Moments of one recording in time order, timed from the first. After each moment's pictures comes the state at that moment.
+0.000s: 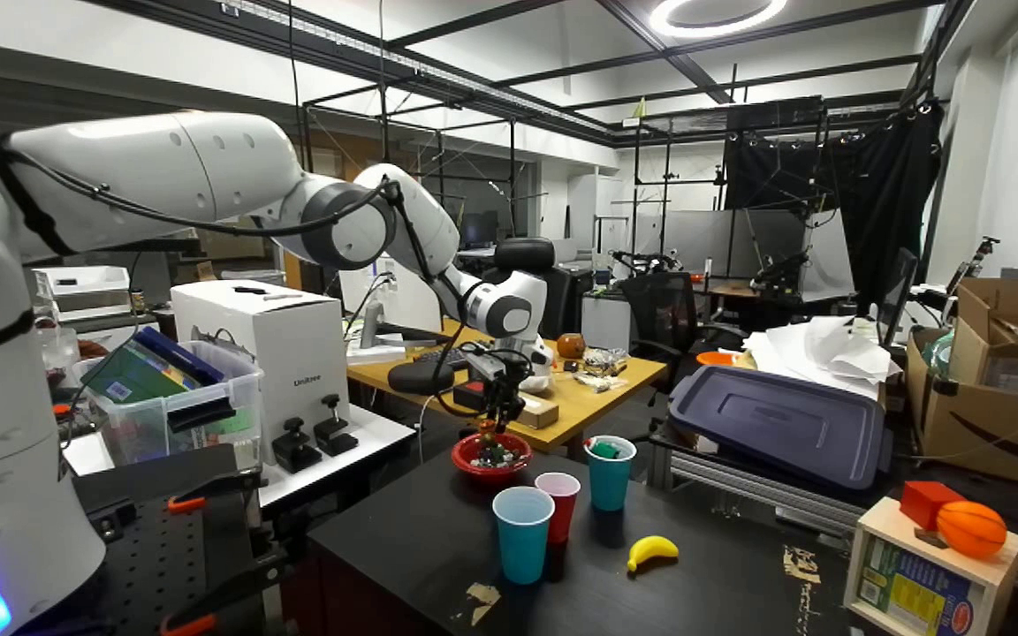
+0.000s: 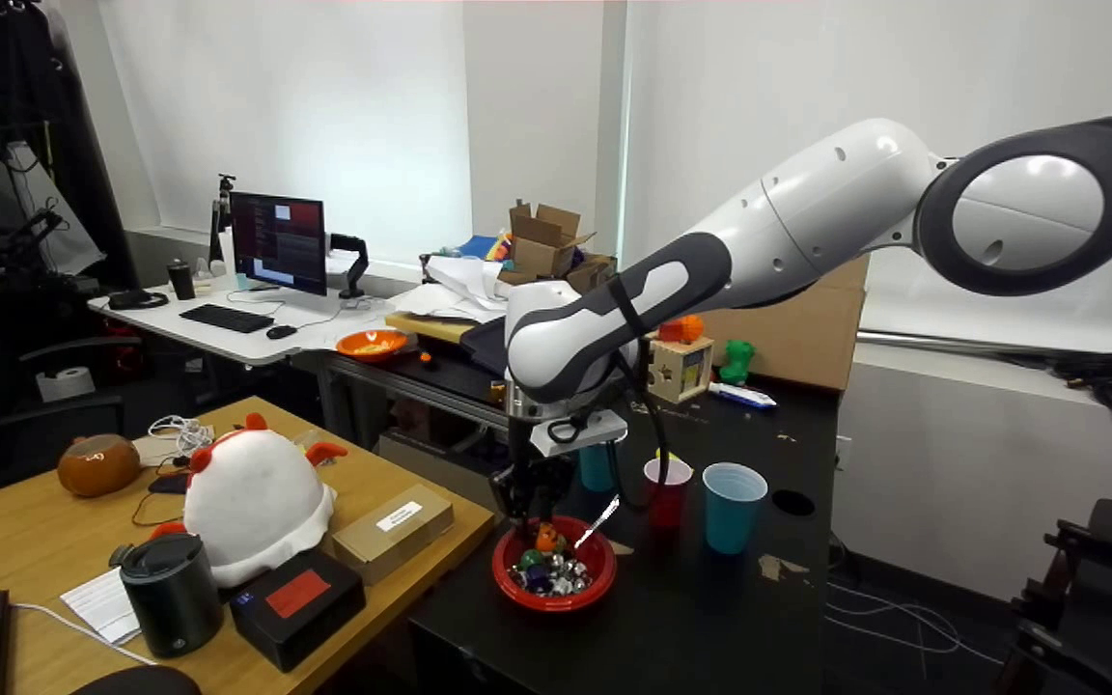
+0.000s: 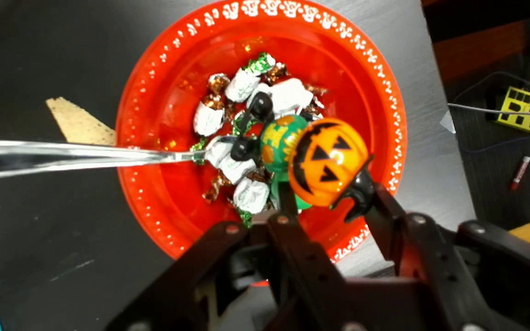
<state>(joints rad) 0.19 1.32 0.14 -0.94 0.05 2.16 0.20</state>
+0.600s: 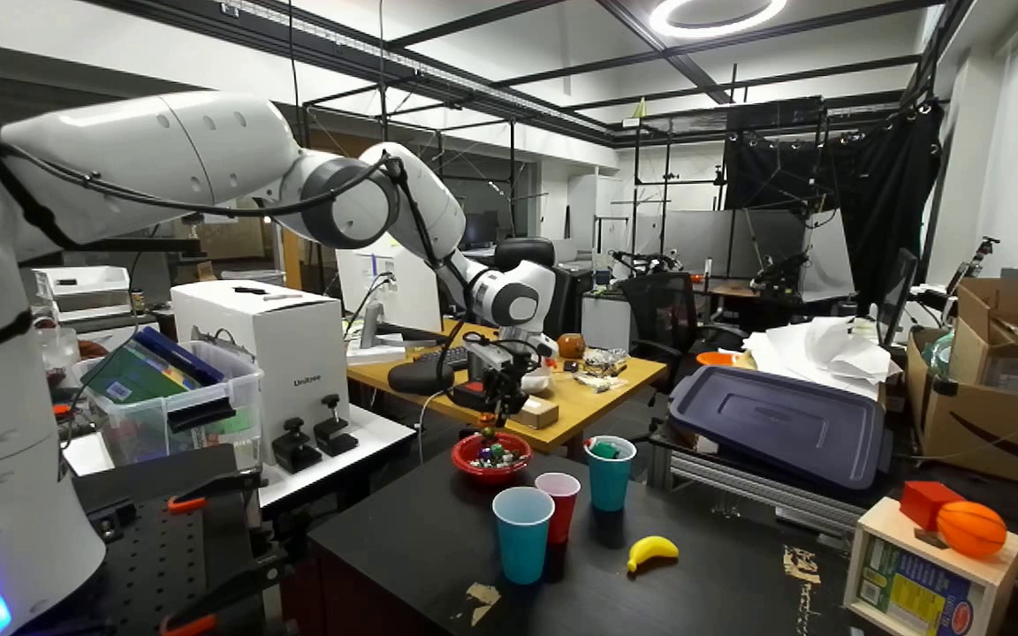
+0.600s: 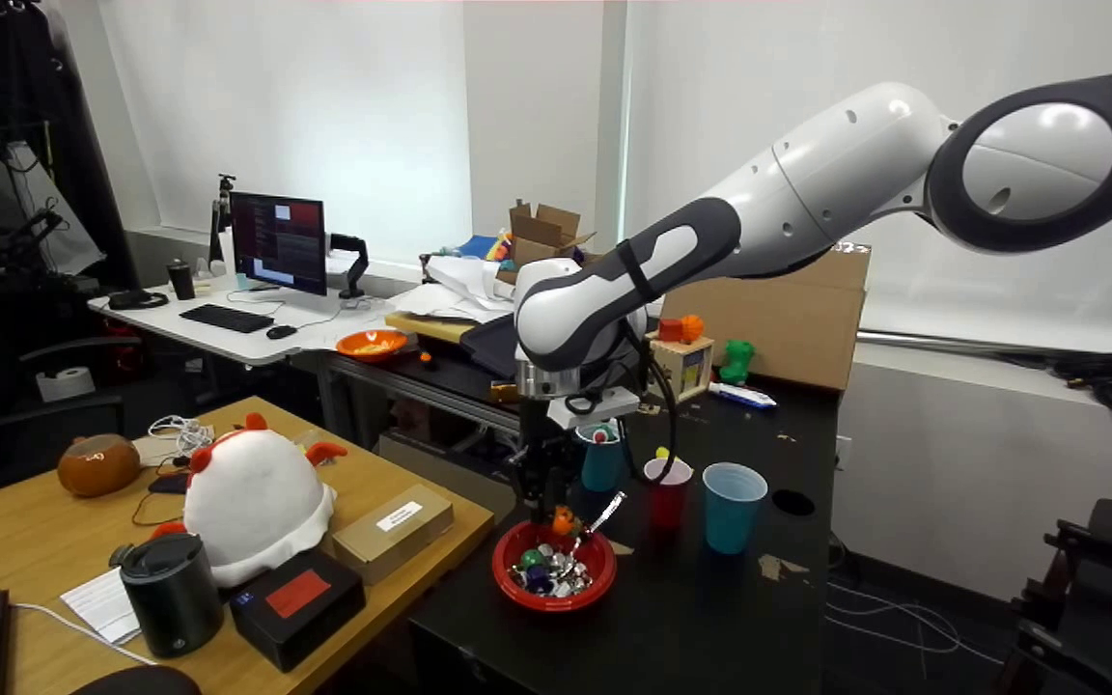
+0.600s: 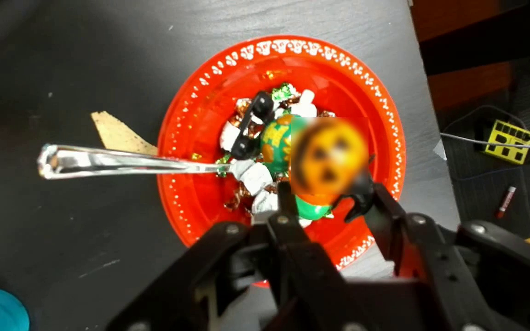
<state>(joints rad) 0.15 1.24 0.16 -1.03 0.05 2.10 0.13</state>
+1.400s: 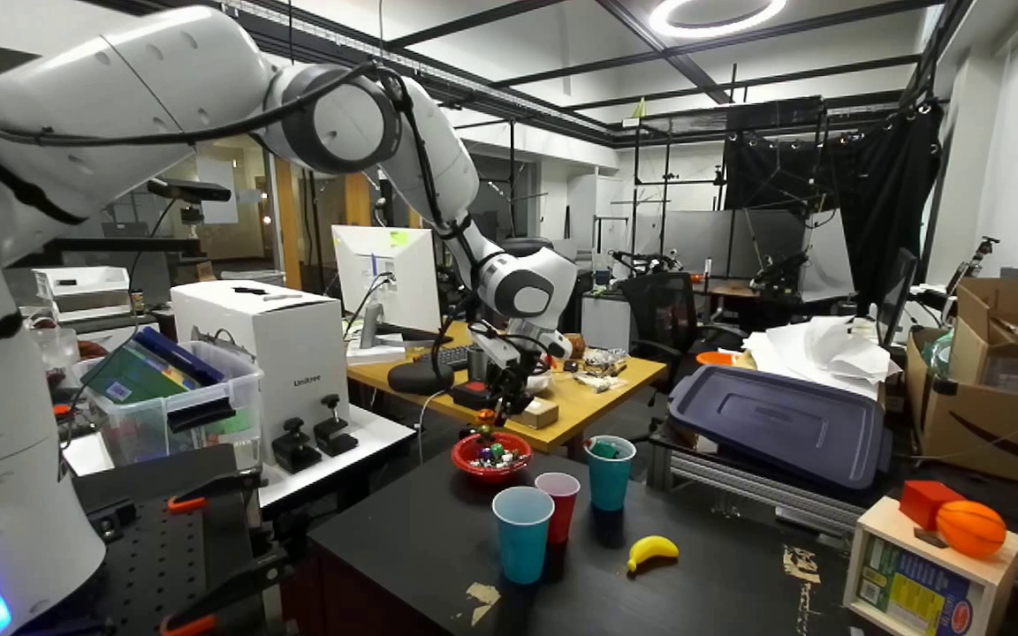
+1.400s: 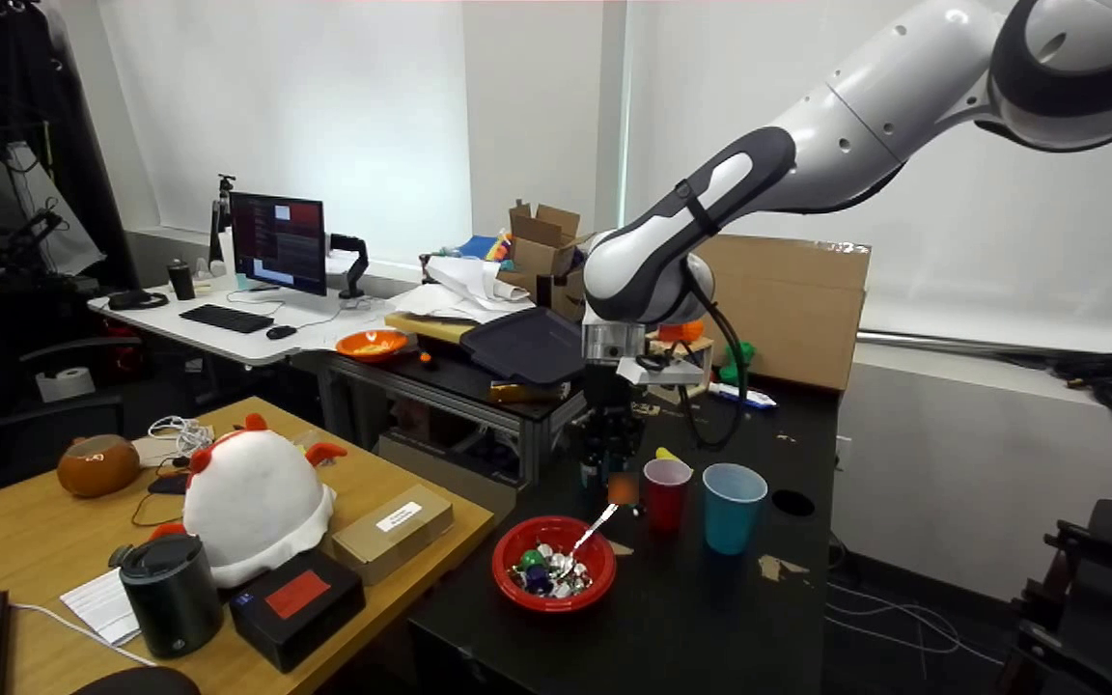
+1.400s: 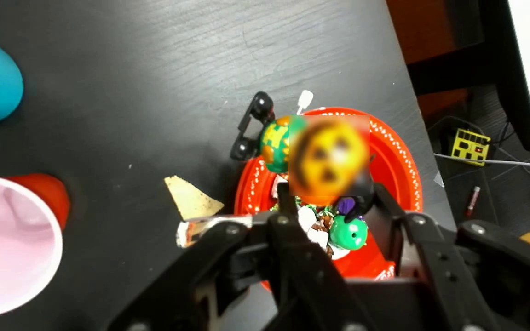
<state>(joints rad) -0.03 0.97 0.21 -1.44 0.15 2.20 0.00</state>
